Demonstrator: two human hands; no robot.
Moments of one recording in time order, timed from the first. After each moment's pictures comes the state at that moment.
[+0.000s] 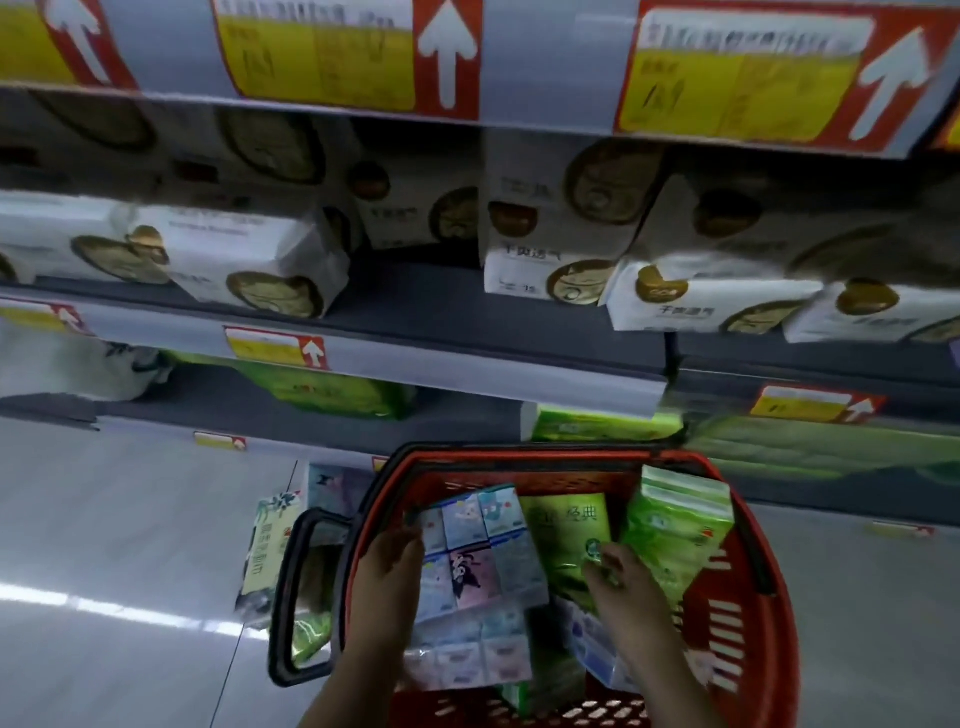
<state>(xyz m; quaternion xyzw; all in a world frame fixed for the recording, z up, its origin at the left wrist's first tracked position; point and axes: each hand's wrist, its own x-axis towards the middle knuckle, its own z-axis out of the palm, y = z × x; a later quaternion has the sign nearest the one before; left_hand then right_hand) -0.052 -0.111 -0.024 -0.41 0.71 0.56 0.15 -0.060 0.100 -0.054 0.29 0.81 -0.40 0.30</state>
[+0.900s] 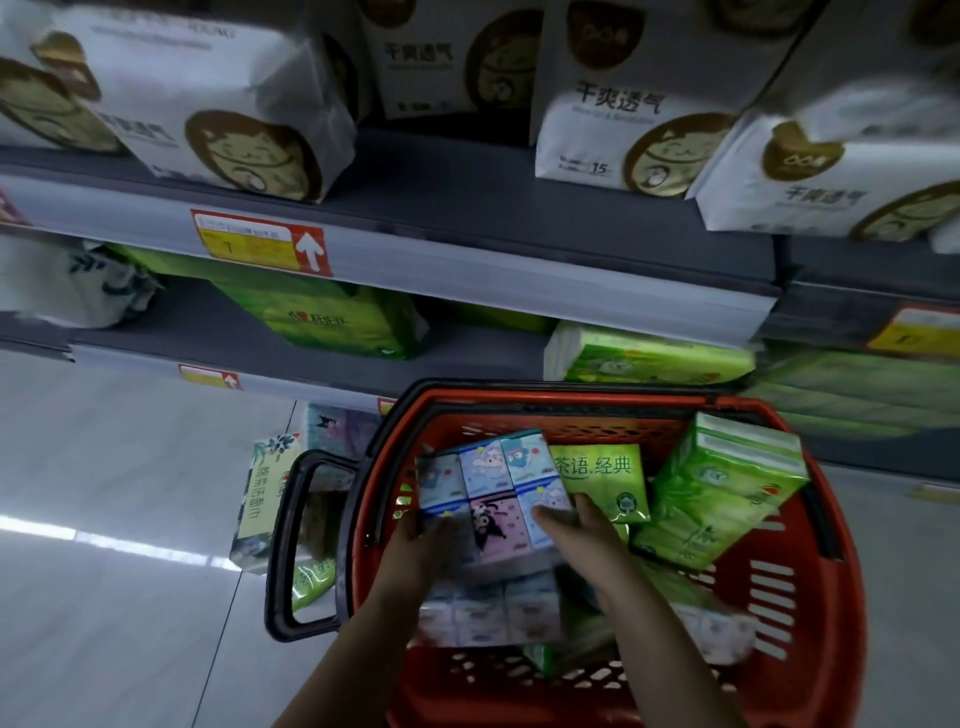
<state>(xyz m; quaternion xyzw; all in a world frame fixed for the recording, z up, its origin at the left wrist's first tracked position) -0.040 -0.125 -0.123 -0.43 0.63 0.59 0.26 -0.069 0.049 -0.125 0.29 0.72 -0.50 0.39</state>
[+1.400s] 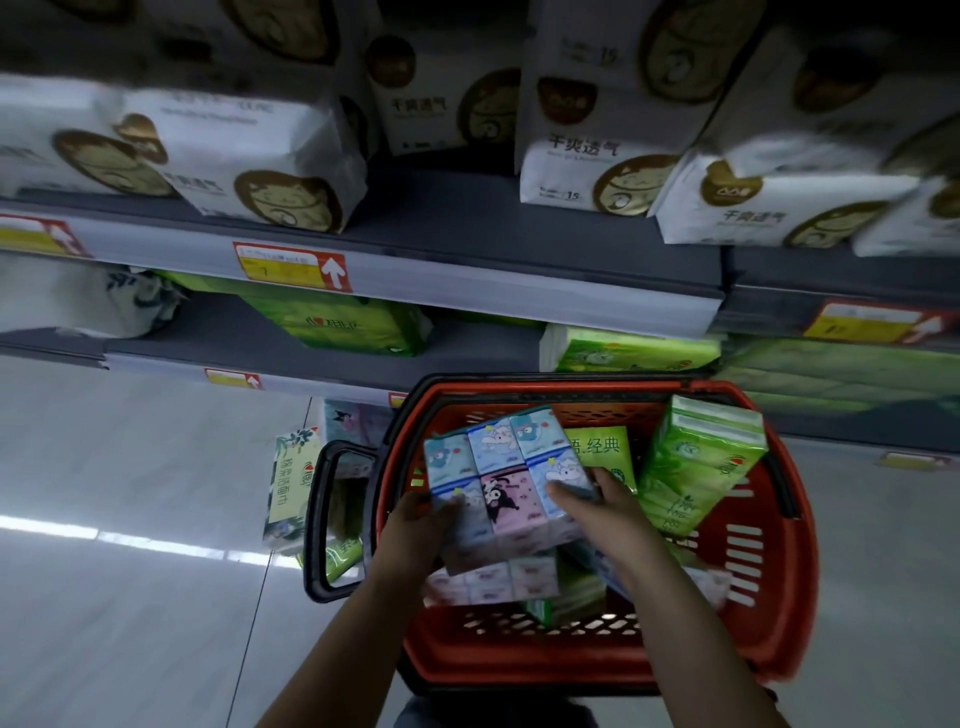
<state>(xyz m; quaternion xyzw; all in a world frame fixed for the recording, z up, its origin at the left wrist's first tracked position) -0.035 -0.130 -0.057 -0.43 0.59 0.64 0.25 -0.062 0.059 -0.057 0.30 0.71 -0.53 0.35</state>
